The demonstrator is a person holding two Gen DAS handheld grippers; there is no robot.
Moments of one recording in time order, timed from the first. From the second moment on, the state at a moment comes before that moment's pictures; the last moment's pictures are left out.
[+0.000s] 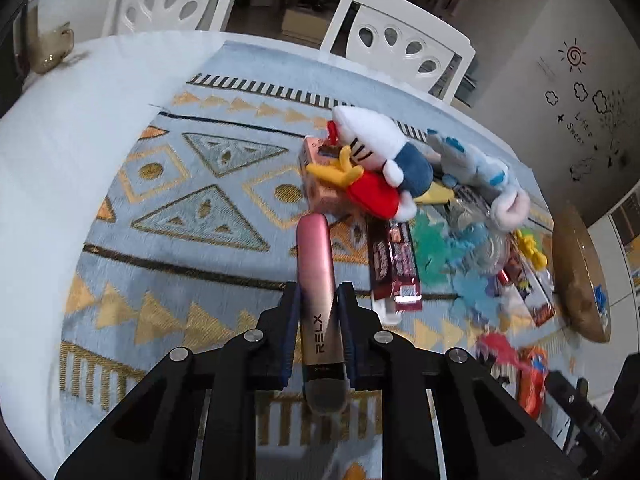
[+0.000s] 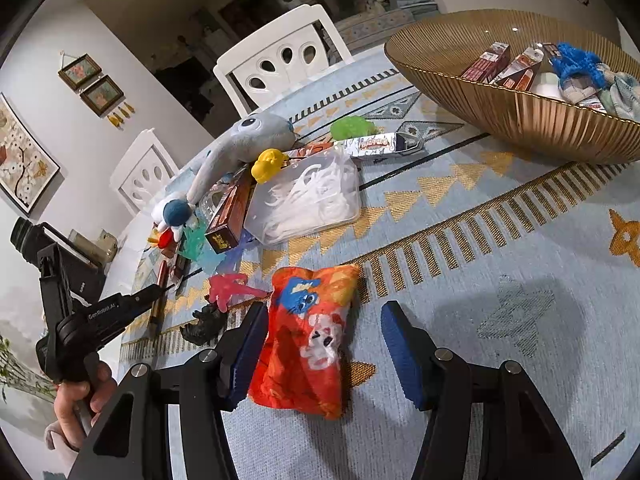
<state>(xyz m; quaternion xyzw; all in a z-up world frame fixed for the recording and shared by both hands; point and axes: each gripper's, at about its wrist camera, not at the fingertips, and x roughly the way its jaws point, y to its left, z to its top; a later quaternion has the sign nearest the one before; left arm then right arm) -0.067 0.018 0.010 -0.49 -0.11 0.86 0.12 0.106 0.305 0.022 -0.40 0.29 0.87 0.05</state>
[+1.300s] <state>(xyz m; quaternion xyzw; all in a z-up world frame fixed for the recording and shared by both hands) -0.051 0.047 0.024 -0.46 -0.05 0.87 0.15 0.088 0.247 0.023 -0.42 0.11 0.89 0.11</state>
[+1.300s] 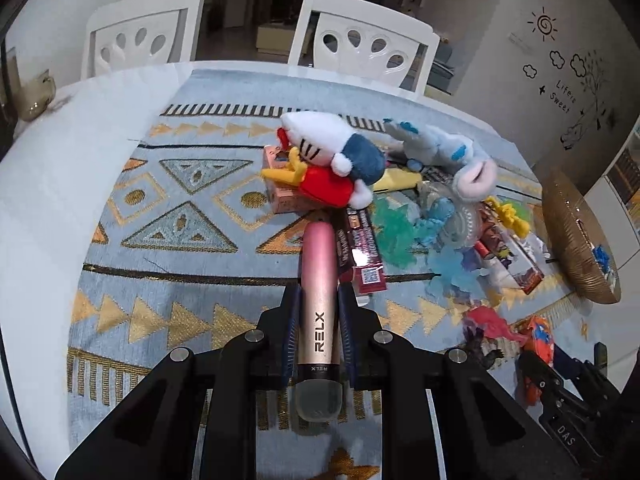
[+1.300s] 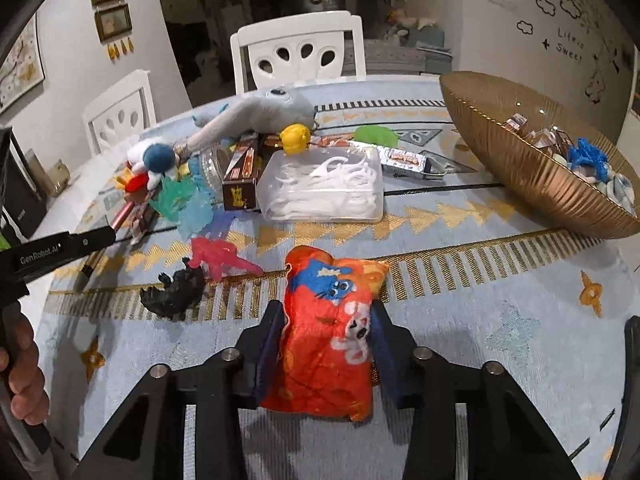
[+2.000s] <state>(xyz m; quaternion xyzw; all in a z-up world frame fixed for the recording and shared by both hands) -0.041 0.061 0.030 -0.43 -0.03 0.89 0.17 0.152 0.293 0.069 -0.29 0.21 0.92 0.13</state>
